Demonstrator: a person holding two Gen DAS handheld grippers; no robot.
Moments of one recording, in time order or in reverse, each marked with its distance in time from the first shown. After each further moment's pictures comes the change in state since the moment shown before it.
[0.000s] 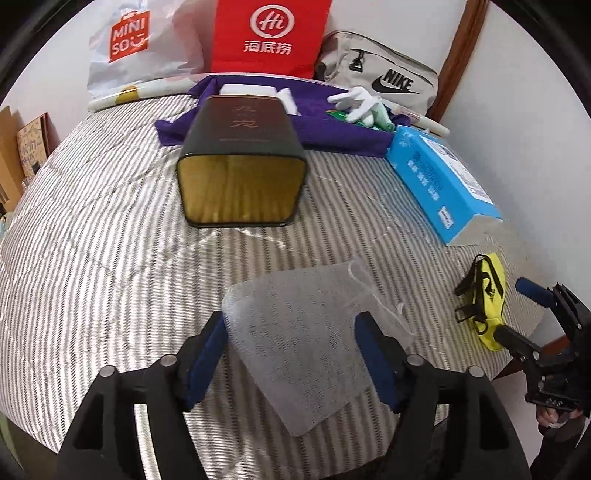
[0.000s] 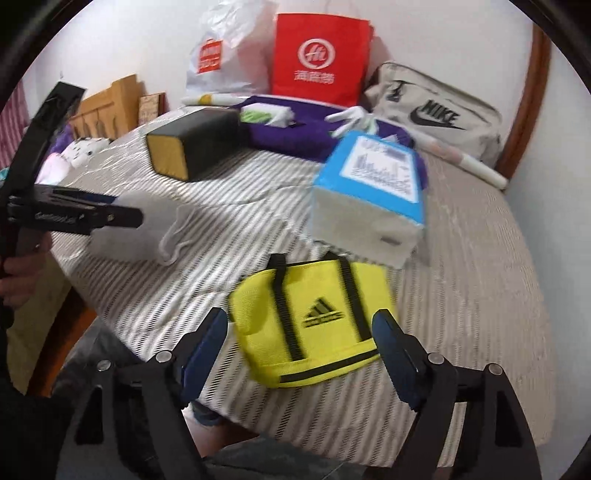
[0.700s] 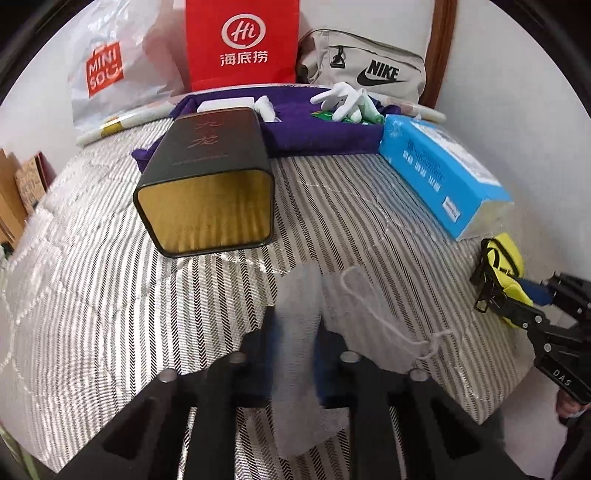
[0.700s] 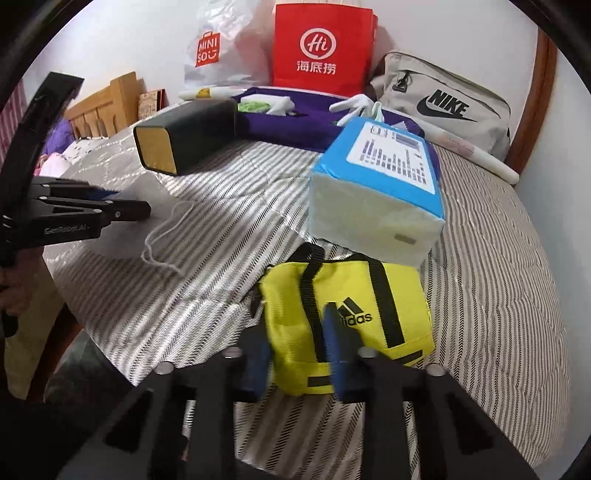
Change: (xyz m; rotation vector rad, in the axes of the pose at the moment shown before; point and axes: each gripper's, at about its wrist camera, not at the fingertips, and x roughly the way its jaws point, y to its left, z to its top) left arm 0.016 -0.016 0.008 0.091 -0.042 0.057; right arm 0.025 0.000 0.002 0.002 0.007 0.037
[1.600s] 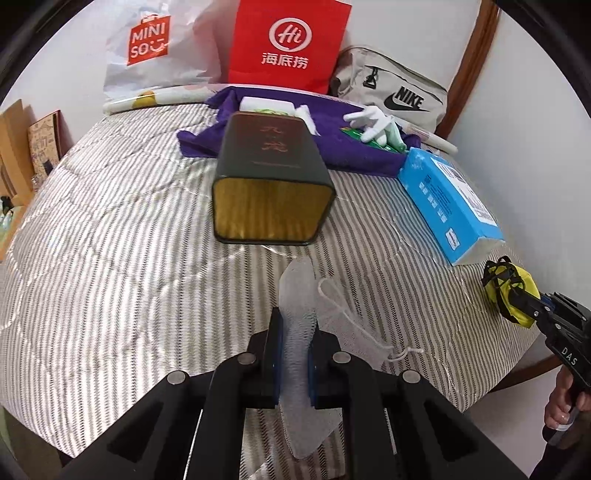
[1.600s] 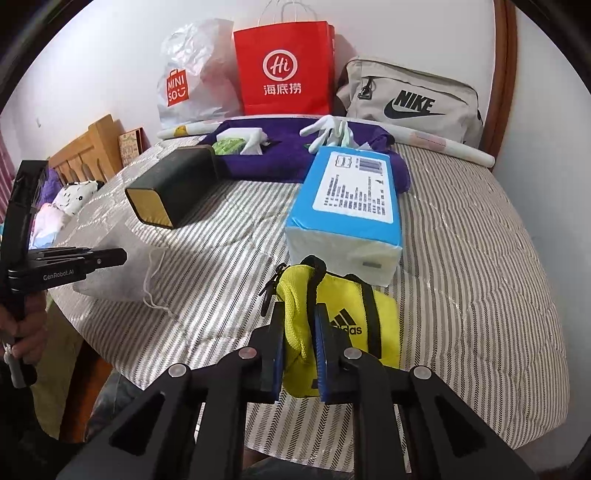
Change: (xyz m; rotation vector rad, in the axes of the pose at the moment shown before) left arm -0.029 0.037 -0.003 -0.141 0.005 -0.032; right arm -0.032 -0.015 0.024 0.161 -0.023 0.007
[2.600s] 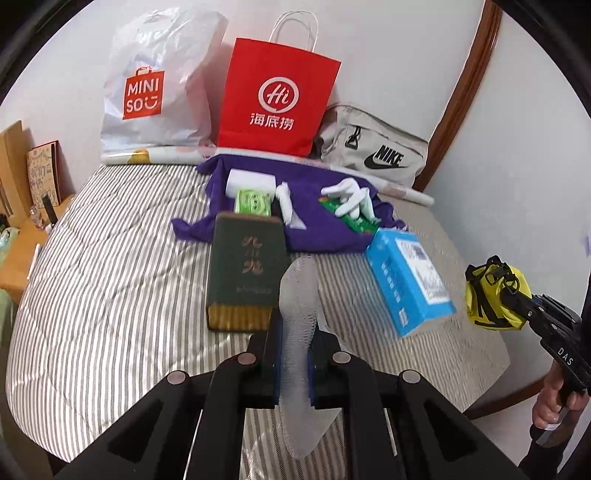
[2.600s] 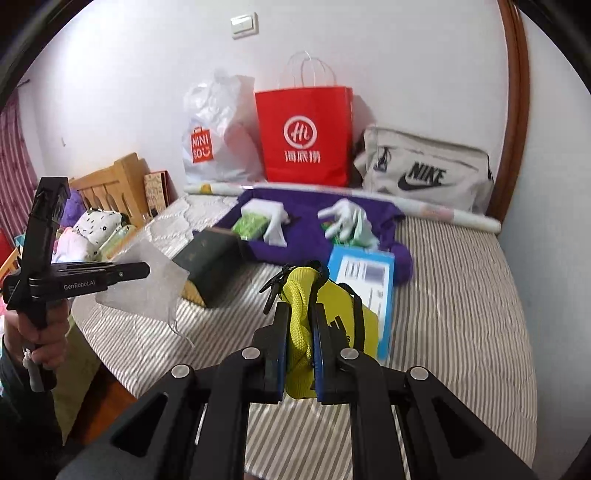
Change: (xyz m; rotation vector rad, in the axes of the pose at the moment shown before) left arm -0.060 -0.012 0.066 -0.026 -0.117 -0.078; right arm -0.059 -0.001 0.078 -0.050 -0.146 0.073
